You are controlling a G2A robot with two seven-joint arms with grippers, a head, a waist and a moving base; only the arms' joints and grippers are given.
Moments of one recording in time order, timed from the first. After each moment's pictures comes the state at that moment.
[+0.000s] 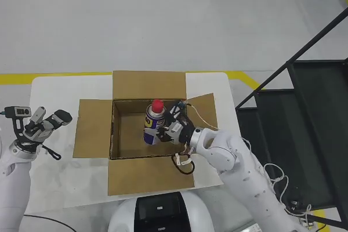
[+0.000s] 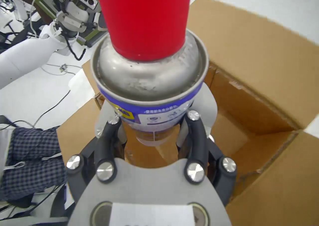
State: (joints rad) left arm 1.24 -1.02 -1.63 -1.10 -0.81 -0.63 -1.18; right arm -1.32 -1.30 1.15 -1.88 -0.83 -0.33 0.65
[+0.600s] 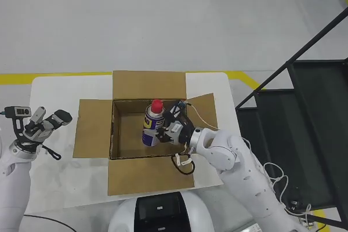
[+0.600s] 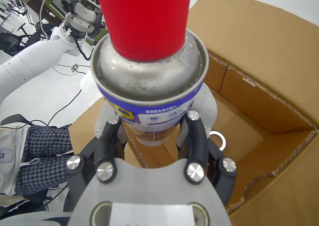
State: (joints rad) left arm 1.24 -1.02 -1.63 -1.10 -0.81 -0.63 -1.18; right arm -1.33 -1.30 1.14 -1.87 -0.82 -0.33 0.64
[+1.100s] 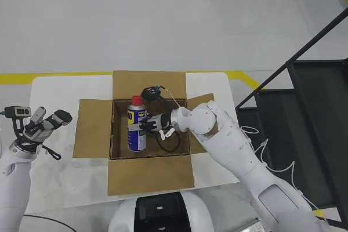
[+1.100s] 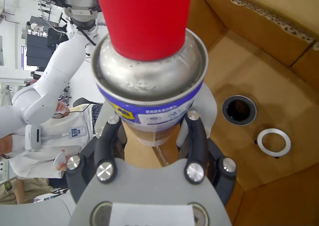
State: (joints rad) left arm 1.24 -1.02 -1.63 -1.10 -0.81 -0.63 -1.18; right arm -0.86 -1.38 0.91 -1.39 -0.31 -0.14 0.96
